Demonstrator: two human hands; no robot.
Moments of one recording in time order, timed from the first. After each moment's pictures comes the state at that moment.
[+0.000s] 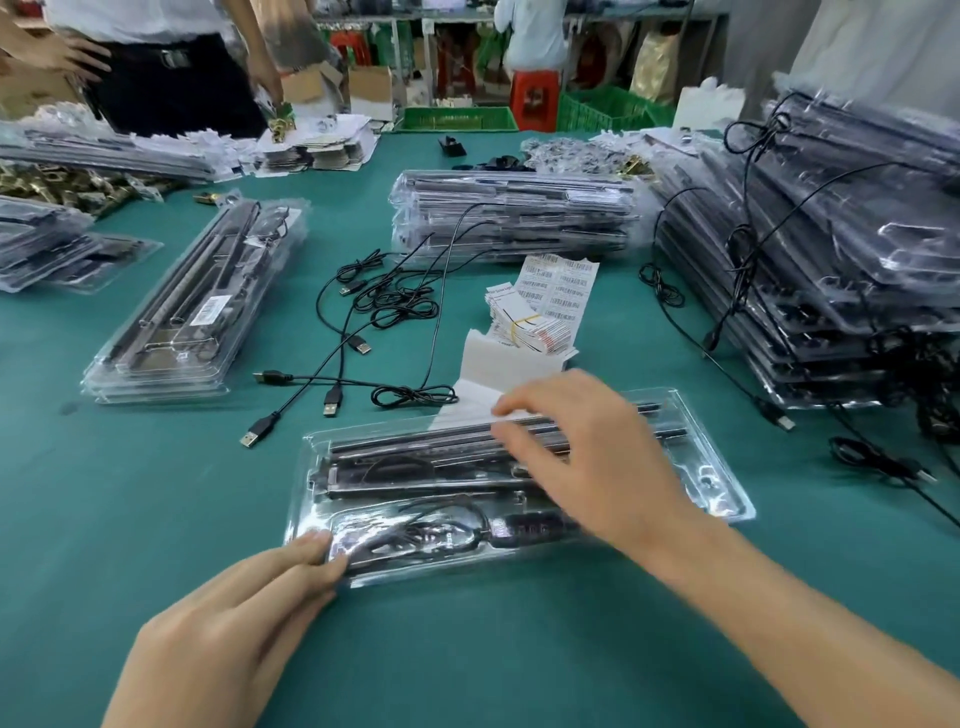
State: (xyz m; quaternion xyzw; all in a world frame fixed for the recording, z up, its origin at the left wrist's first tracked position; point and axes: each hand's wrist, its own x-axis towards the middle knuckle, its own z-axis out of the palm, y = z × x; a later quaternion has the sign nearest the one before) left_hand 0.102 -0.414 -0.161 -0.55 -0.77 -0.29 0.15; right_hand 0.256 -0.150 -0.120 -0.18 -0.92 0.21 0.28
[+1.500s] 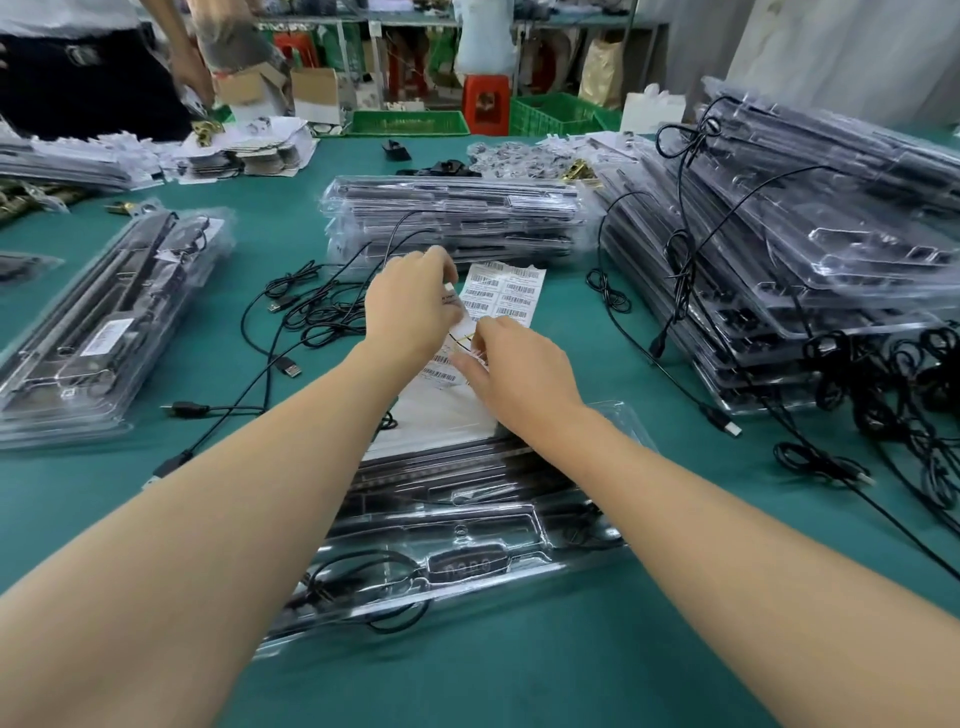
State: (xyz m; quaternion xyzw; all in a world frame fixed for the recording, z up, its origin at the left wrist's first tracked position) left_hand 0.035 -0.084 -0.118 -0.50 -0.83 -0.26 0.07; right_hand 0.179 -0.055 -0.140 -0.34 -0.92 0.09 0.16
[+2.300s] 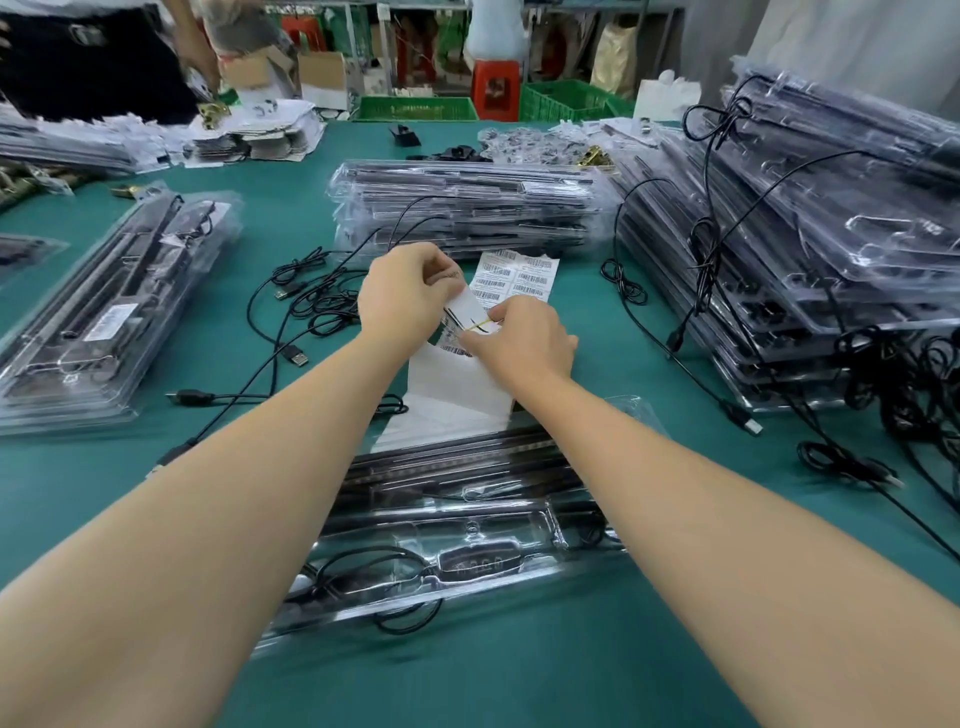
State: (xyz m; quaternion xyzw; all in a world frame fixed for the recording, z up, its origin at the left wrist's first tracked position) left_hand 0.016 -0.088 -0.128 -0.43 -0.81 -0.40 -0.03; right_hand 0.144 -0.036 -0.152 -0.49 -0.81 0.25 0.22
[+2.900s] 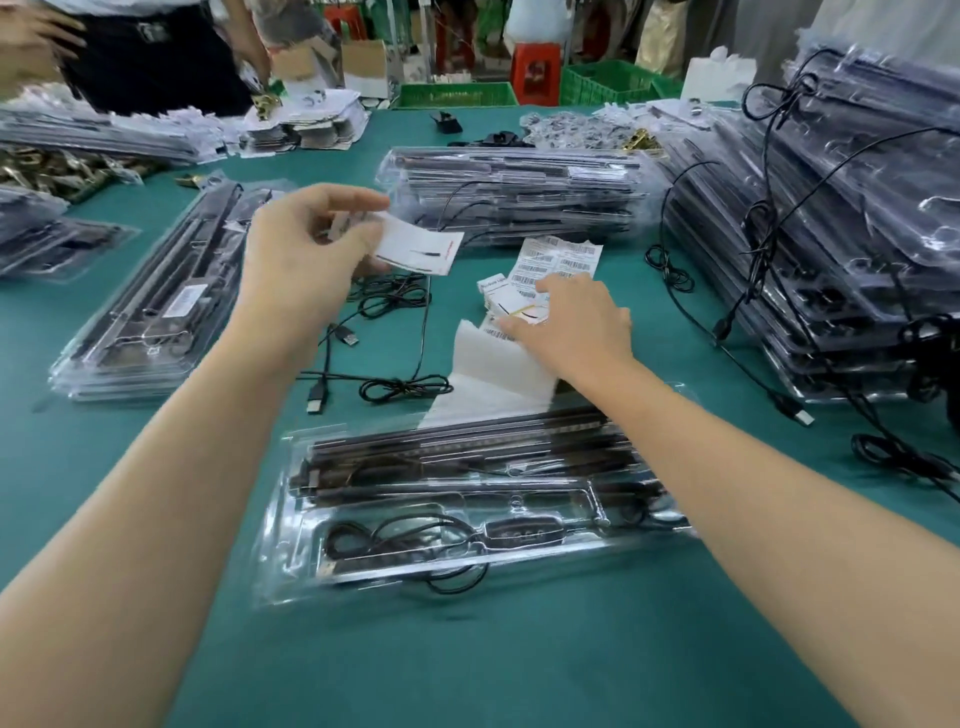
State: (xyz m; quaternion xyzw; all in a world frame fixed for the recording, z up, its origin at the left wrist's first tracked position) left_hand 0.002 -0.211 -0.067 -0.36 -0.71 -0.60 -0.07; right_hand 0.164 -0.044 -0.131 -0.44 -0.87 0.15 0.14
